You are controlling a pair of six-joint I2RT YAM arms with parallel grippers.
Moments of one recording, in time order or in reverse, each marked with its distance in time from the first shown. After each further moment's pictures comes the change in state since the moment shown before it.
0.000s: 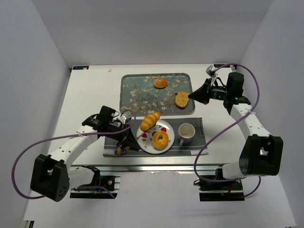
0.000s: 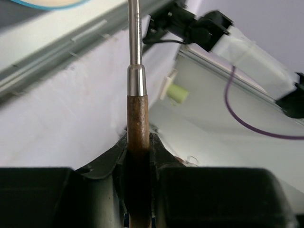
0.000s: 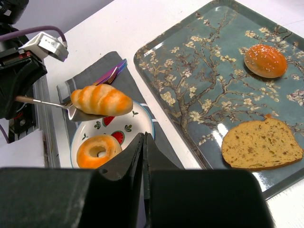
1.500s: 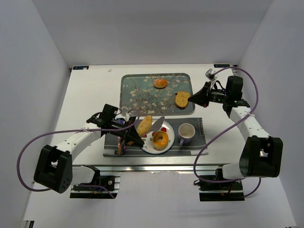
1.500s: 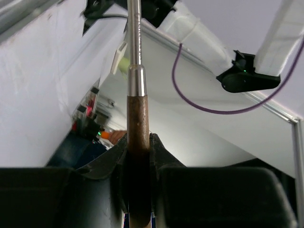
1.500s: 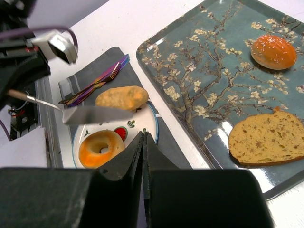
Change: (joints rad) left arm -0.007 0.093 -0.043 0.231 0.276 -0.257; right arm 0.000 -0.019 -0.063 0.034 -0.003 0.009
